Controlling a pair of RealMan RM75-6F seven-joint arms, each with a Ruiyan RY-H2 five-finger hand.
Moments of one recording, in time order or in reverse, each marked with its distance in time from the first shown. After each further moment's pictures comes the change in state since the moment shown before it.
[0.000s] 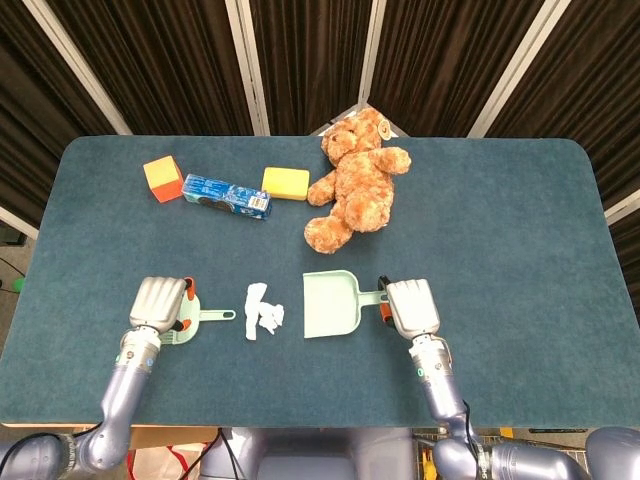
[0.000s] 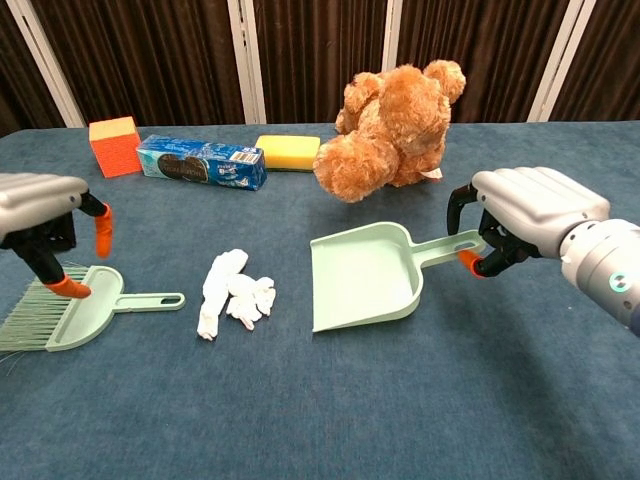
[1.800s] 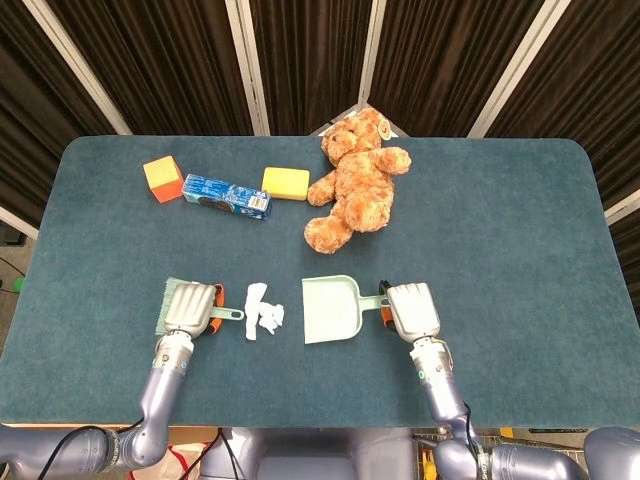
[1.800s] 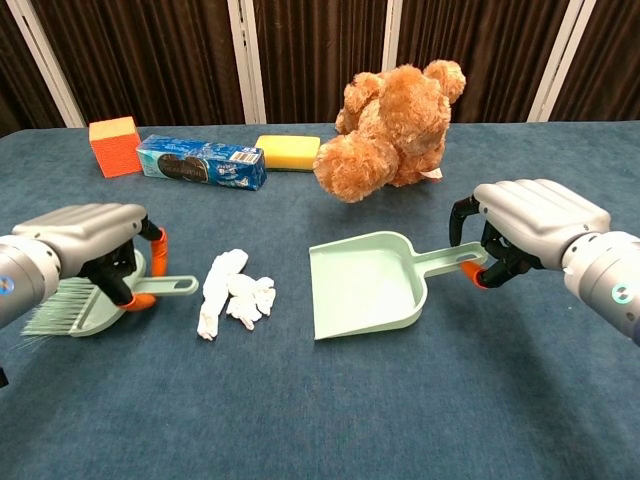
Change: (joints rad) left arm -0.076 -0.183 0.036 0.128 0.008 0.056 -0.103; right arm -0.002 0.001 -0.021 0.017 0.002 -0.003 0.017
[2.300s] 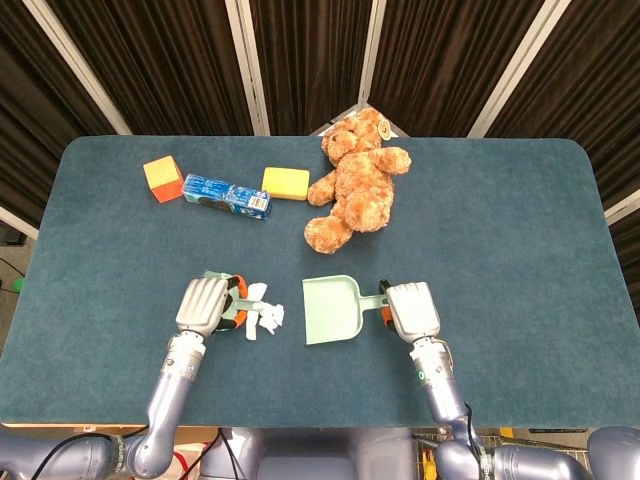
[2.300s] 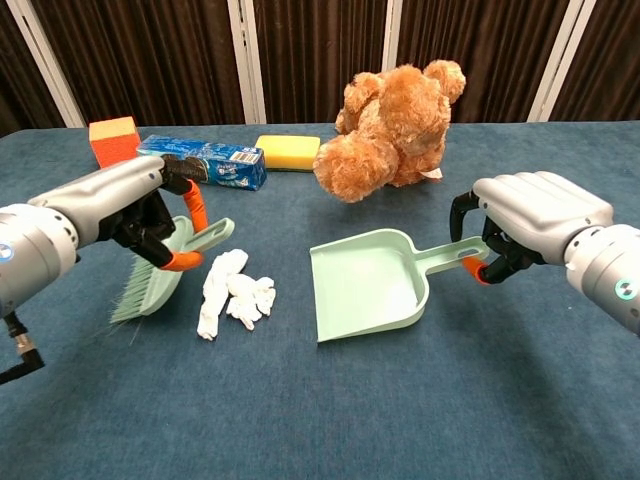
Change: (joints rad) left arm 0.031 -0.028 -0.058 -0.086 0.141 0.037 -0.206; right arm 0.006 0.017 0.000 -0.037 0.006 0.009 -0.052
